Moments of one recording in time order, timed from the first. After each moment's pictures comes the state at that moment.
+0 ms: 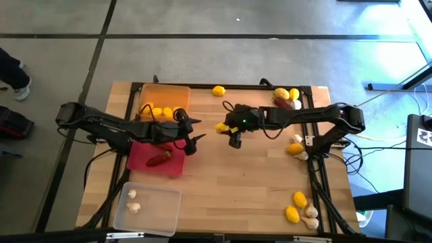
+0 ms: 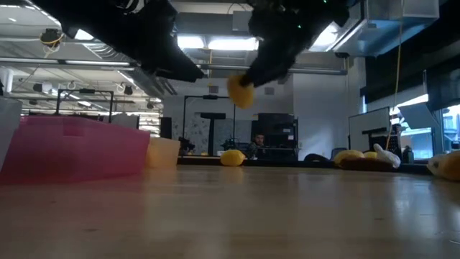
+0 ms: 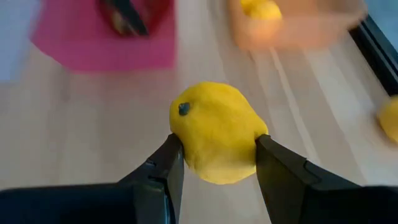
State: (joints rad) left arm -0.05 1.25 0.60 0.24 -0.47 -0.02; right arm -0.10 1.58 1.17 -0.31 0.05 0.02
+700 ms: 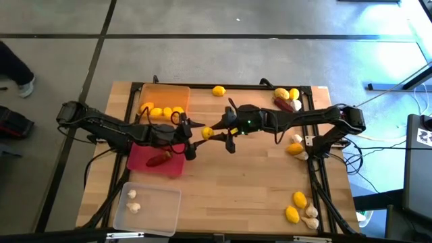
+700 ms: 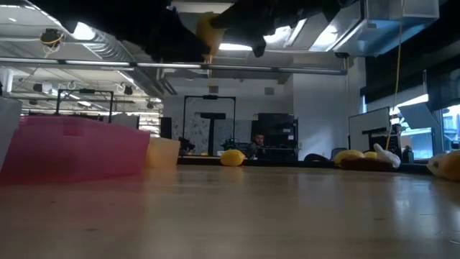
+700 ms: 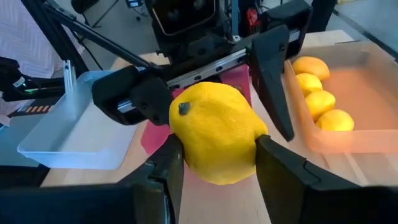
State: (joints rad) left arm -0.11 1.26 0.60 0.40 -0.45 0.04; right arm -0.04 1.59 1.17 0.06 -0.14 0.10
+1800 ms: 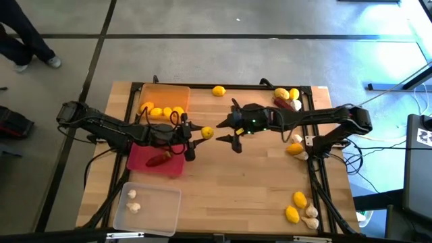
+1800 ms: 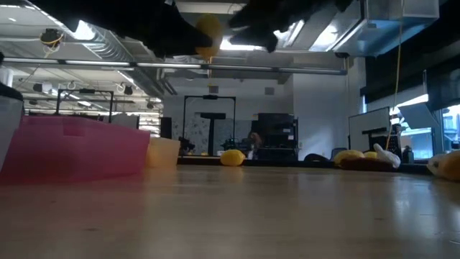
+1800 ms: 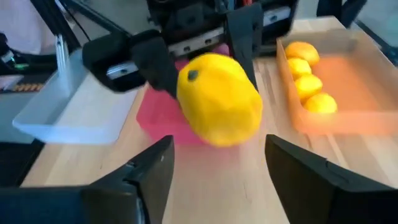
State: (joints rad) left arm -0.12 1.26 0.60 0.45 -0.41 0.06; right arm -0.04 1.51 1.17 -0.10 -0.11 0.05
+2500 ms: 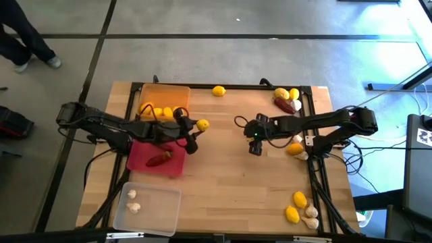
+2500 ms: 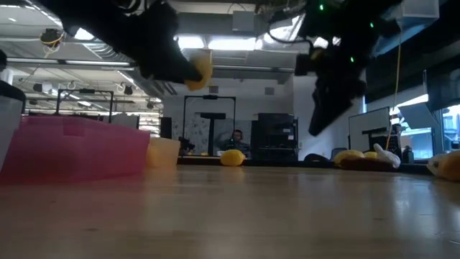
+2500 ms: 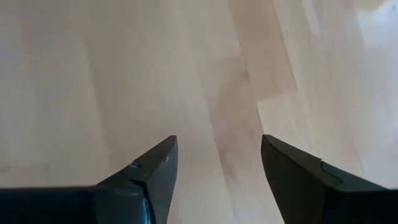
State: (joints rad) left arm -0.04 1.26 0.61 0.20 -0.52 -0.14; right arm -0.05 1.44 0.88 -0.53 0.20 0.10
